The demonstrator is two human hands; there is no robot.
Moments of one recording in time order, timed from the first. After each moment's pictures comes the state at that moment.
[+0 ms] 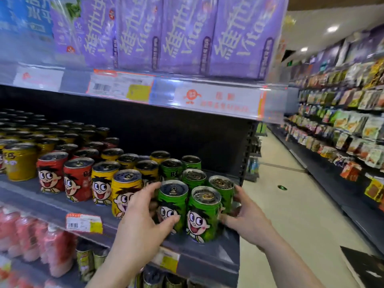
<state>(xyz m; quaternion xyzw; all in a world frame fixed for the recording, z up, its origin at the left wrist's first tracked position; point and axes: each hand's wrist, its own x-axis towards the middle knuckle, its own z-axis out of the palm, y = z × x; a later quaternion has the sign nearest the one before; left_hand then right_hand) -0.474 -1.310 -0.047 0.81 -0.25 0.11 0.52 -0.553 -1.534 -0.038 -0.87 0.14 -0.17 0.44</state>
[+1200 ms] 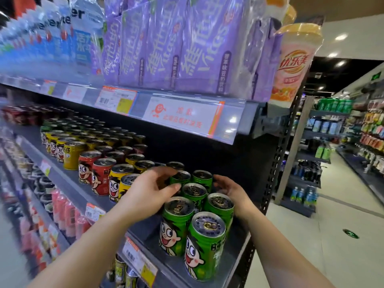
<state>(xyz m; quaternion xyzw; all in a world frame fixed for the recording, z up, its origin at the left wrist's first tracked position) -0.444 -1.347 0.006 0.82 -0.22 0.12 0.51 -0.407 -1.607 -0.029 -0.74 0.01 -0.05 0.67</state>
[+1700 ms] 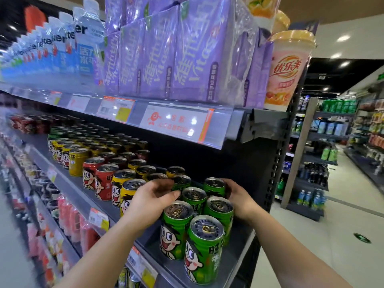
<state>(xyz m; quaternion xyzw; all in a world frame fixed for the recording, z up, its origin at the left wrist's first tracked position) -0.452 -1.361 -0.007 0.75 -0.13 0.09 0.64 -0.418 -1.618 -0.023 -0.83 -0.06 -0.08 0.55</state>
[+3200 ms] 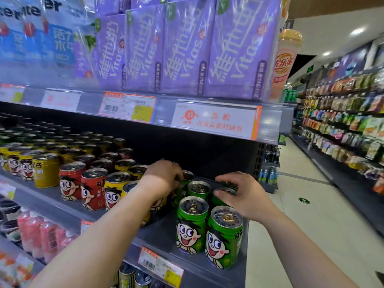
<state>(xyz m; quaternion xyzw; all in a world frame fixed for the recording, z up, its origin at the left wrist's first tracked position) -0.375 -1.362 0.037 0.92 -0.35 0.14 0.07 -0.509 -1.549 0.019 -0.93 -0.01 -0.28 0.23</state>
